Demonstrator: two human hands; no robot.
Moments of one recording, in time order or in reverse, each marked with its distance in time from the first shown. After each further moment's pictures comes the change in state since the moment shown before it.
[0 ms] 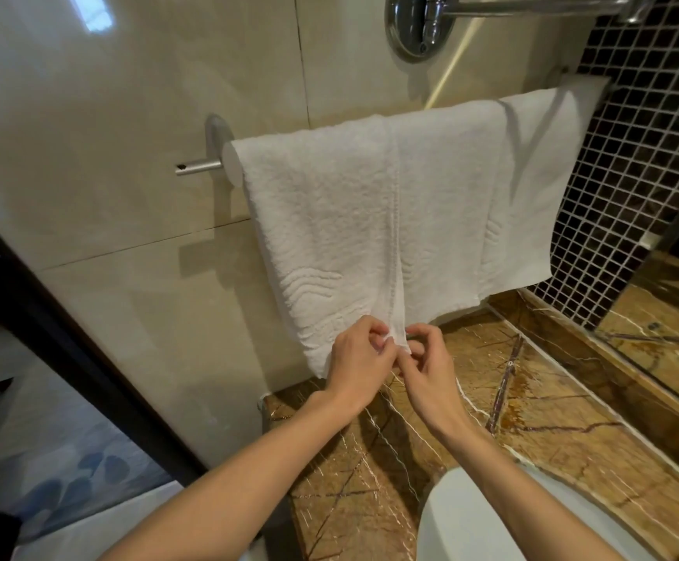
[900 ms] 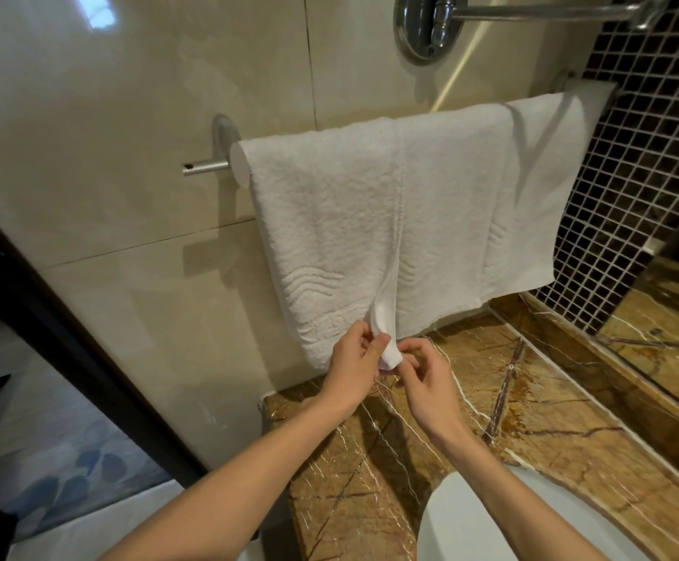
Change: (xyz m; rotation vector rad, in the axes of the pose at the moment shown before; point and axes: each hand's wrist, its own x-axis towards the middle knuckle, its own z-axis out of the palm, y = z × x) left_hand 0.001 -0.013 -0.003 -0.435 -0.145 -0.154; right_hand -0.002 0.008 0.007 0.064 0.021 0.087
